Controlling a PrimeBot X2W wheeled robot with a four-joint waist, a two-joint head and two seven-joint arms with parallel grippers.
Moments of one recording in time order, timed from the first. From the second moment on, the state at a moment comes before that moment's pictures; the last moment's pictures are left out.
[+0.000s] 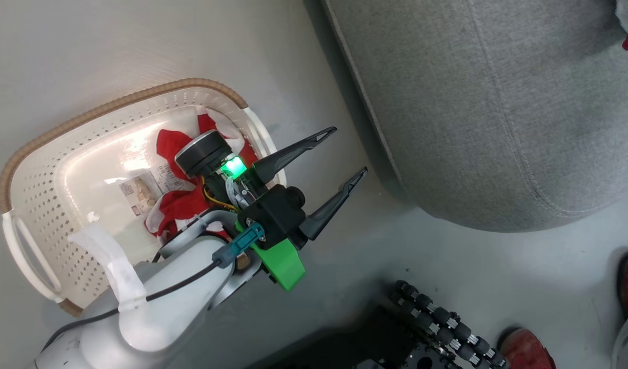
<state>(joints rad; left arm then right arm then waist) -0.73 0.37 -0.94 0.12 -0.30 -0.13 -0.16 -0.82 -0.19 -0.39 0.34 0.36 0.13 -0.26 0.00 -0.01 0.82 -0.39</state>
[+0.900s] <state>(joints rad) -0.40 0.14 -0.60 0.28 -0.40 0.01 -0.26 -0.20 -0.05 -0.03 0.15 0.24 0.13 -0.26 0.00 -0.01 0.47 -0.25</state>
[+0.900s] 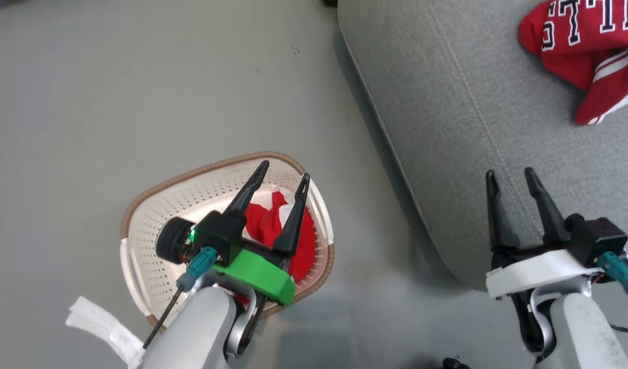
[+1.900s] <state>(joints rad) 0.13 0.05 -0.13 -0.01 -0.20 -0.06 -0.26 0.07 -0.05 0.05 0.03 0.18 0.13 -0.26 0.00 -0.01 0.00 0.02</state>
